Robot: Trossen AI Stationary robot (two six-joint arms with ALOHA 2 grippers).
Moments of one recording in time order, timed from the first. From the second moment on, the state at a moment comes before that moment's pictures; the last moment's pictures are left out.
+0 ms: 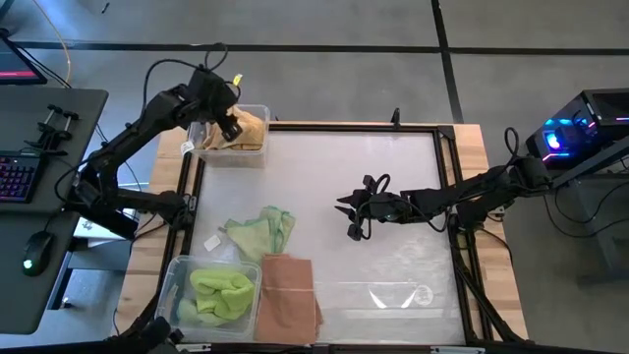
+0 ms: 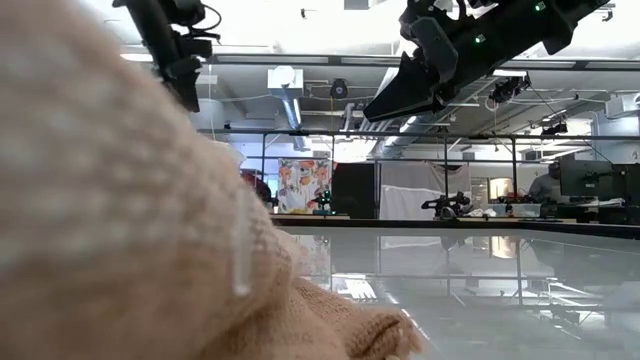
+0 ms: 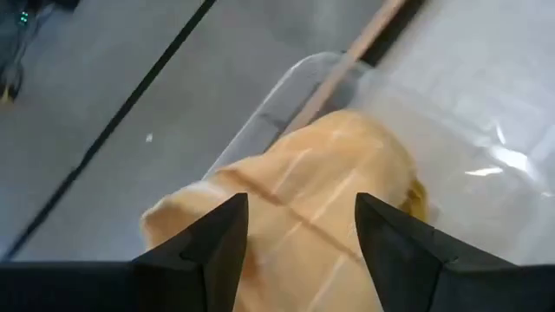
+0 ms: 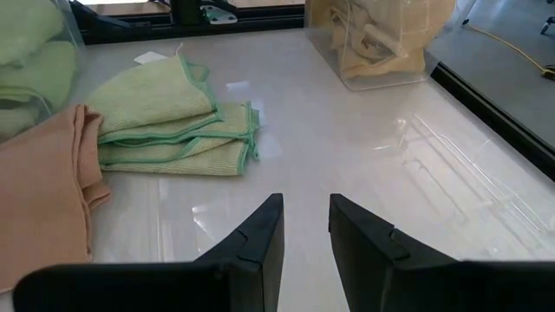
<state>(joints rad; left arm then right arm) 0.91 1.24 1.24 -0.90 -0.16 0.36 0.15 1.42 0.72 0.20 0.41 0.16</state>
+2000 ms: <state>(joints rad) 0.04 1.07 0.83 -0.92 0.13 -0.30 0.14 1.42 0.63 0.33 0.42 0.11</state>
